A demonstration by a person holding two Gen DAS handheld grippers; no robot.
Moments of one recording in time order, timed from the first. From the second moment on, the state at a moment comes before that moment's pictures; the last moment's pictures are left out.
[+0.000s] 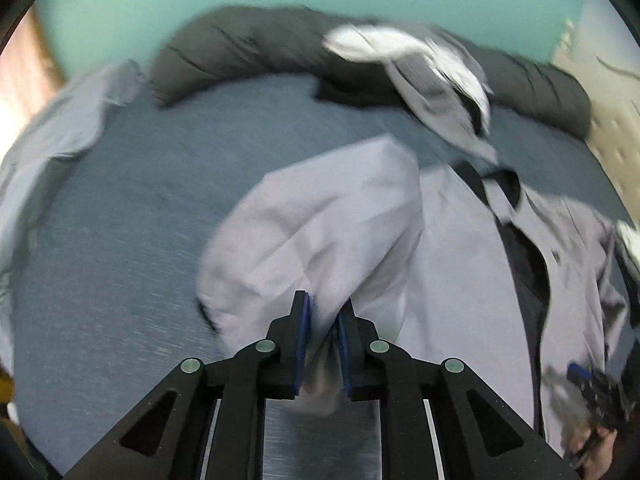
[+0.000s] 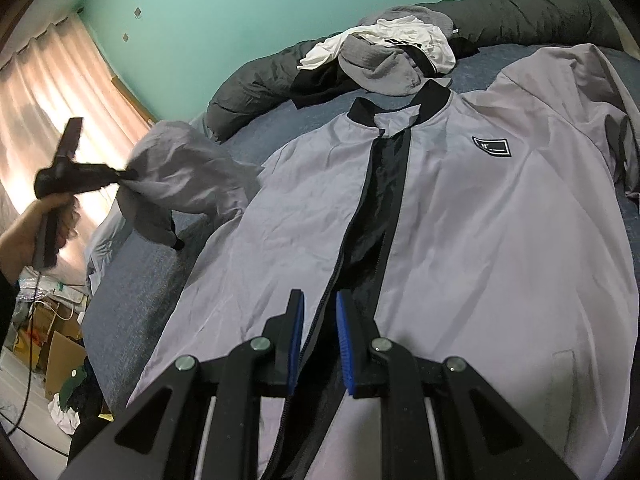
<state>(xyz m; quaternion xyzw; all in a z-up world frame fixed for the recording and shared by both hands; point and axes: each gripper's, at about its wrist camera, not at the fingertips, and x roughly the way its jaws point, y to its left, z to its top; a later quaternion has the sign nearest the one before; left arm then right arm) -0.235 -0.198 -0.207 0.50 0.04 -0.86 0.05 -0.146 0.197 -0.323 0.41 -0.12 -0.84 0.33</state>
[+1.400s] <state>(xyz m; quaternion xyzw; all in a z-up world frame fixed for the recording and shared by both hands) -0.089 -0.319 -0.296 0.48 0.21 -0.85 0.11 -0.144 0.190 -0.328 0.42 -0.11 -0.84 0.32</state>
